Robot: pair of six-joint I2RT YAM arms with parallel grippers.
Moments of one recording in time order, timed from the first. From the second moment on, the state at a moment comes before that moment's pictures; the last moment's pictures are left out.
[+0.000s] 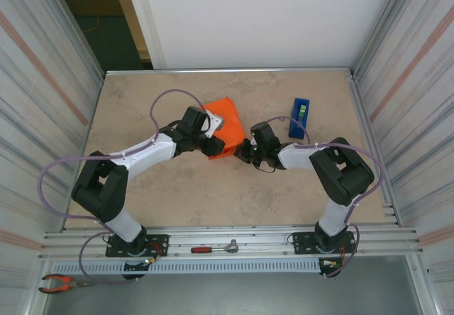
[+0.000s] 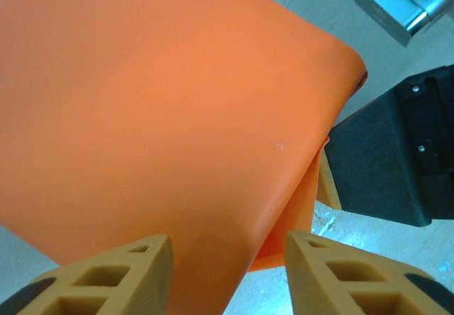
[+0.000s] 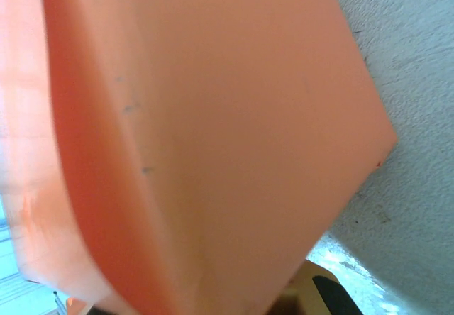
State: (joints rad) left arm -0.58 1.61 1.05 -0.32 0.20 -0.02; right arm 0.60 1.76 0.82 0.16 -0.32 1.03
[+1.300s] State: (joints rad) left arm -0.75 1.65 0.95 -0.14 -0.20 0.35; right arm 0.56 1.77 0.80 0.26 -0.37 1.04
